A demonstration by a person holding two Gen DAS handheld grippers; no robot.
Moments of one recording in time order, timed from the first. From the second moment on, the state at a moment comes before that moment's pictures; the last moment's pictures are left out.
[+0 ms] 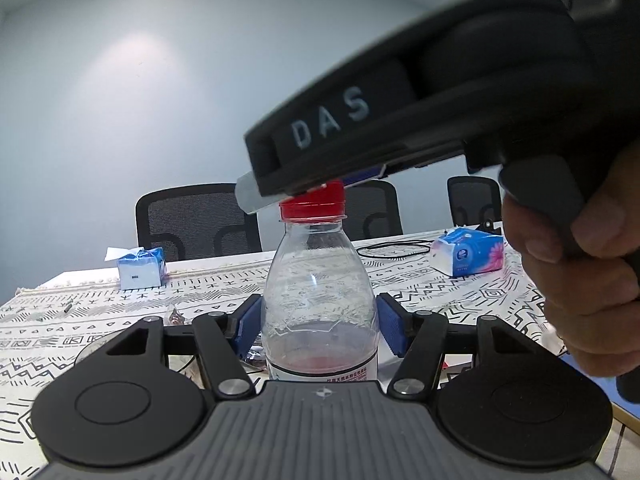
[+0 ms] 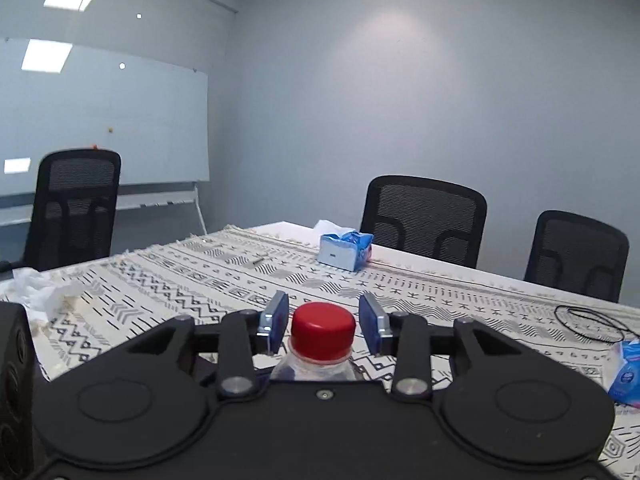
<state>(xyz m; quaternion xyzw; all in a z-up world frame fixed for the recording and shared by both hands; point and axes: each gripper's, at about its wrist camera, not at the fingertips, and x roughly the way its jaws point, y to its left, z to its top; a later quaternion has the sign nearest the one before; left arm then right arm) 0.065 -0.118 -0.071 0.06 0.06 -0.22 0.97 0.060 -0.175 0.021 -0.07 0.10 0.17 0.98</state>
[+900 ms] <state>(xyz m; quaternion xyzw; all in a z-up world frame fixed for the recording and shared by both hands) 0.066 -0.116 -0.067 0.05 0.06 -0.22 0.97 0.067 -0.177 0.020 -0.07 0.11 0.19 0.97</state>
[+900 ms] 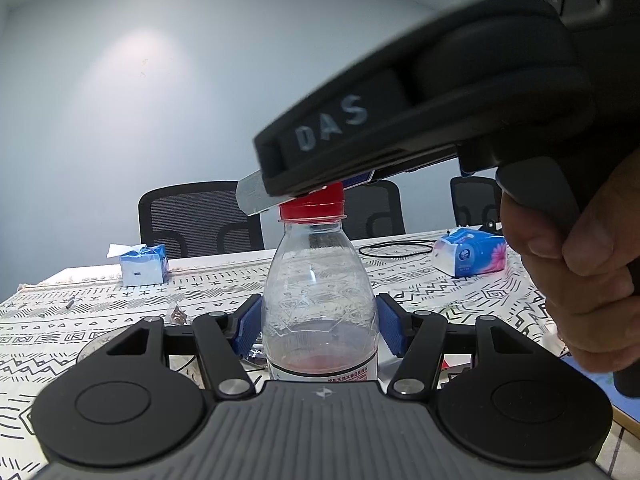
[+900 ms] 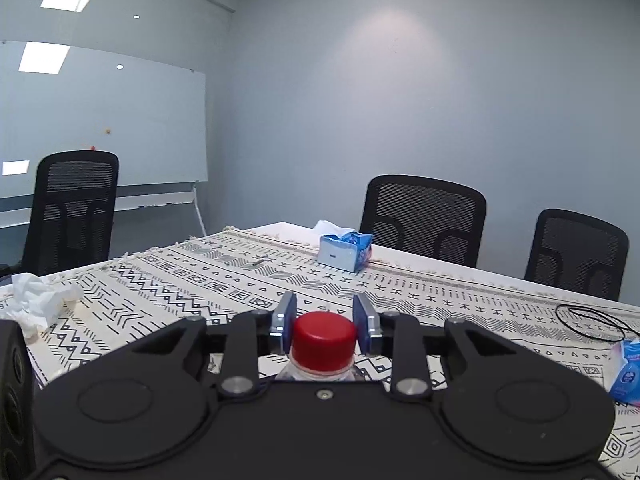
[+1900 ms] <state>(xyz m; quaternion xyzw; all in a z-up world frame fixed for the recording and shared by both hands) 0.067 -0.117 -0.069 0.05 0.06 -0.22 0.97 0.080 -0.187 0.016 -0.03 0.10 0.22 0.97</state>
